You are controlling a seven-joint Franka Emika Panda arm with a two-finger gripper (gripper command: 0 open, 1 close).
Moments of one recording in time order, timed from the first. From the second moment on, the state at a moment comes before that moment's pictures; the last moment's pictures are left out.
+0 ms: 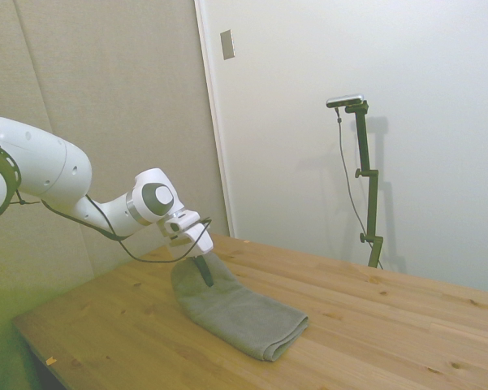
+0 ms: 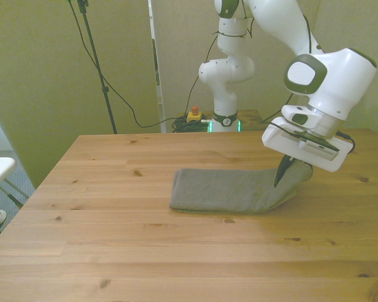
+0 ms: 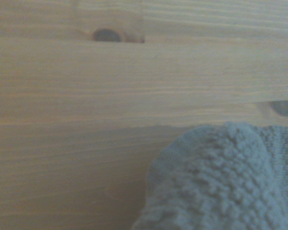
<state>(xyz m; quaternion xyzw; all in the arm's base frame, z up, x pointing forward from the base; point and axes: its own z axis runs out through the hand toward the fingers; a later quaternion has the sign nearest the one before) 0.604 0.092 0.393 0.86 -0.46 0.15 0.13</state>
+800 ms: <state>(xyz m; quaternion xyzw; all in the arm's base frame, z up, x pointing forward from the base) 0.586 -0.002 0.456 0.85 -0.51 0.15 0.03</state>
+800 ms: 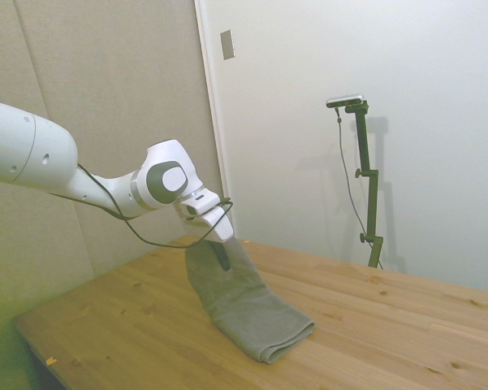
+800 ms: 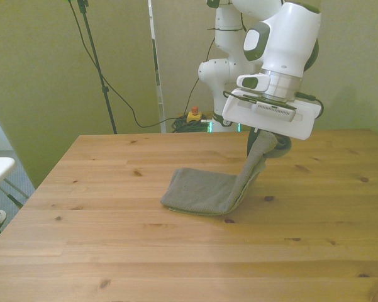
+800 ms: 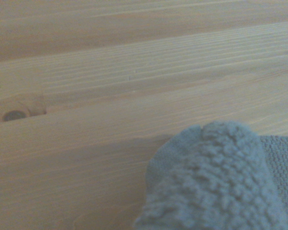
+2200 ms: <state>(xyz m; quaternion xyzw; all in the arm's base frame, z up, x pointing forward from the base) 0.551 -0.142 0.440 0.84 -0.51 0.12 -0.17</state>
